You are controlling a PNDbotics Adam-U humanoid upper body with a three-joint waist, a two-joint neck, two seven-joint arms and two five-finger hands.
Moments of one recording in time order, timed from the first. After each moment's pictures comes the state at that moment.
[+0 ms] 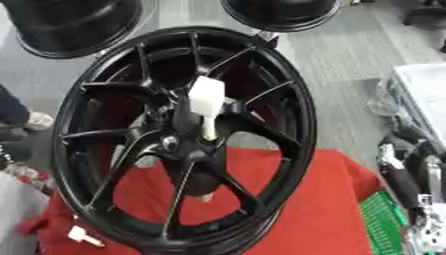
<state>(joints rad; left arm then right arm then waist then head) -0.12 0.08 0.45 -1.71 0.14 -0.03 -0.67 0.03 -0.38 -0.15 -1.86 0.10 -0.11 -0.19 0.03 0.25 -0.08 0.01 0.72</state>
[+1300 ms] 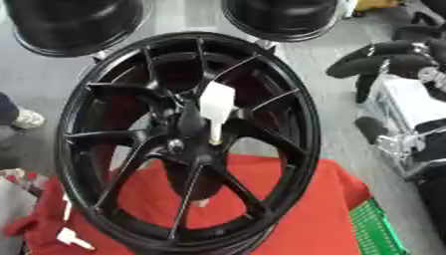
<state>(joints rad) -0.12 0.10 0.43 -1.71 0.12 -0.02 -0.70 -0.38 -1.11 0.19 -1.98 0.01 -0.55 0.38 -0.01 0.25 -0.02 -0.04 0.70</state>
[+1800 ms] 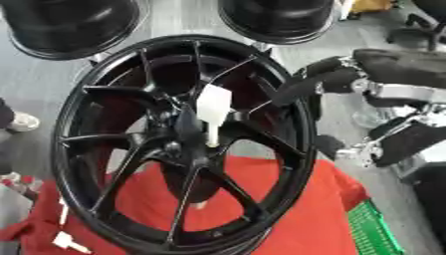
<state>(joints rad) -0.12 0.11 0.43 -1.71 0.12 -0.02 -0.70 -0.55 -1.00 0.31 -1.98 -0.02 -0.44 0.59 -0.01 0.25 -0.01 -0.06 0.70</state>
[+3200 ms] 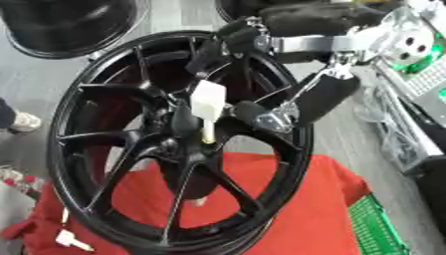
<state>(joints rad) -0.13 0.10 0.43 -1.70 0.13 -0.02 -0.71 -0.77 -0.83 0.35 -1.96 0.06 -0.19 0.71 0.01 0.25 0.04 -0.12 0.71</state>
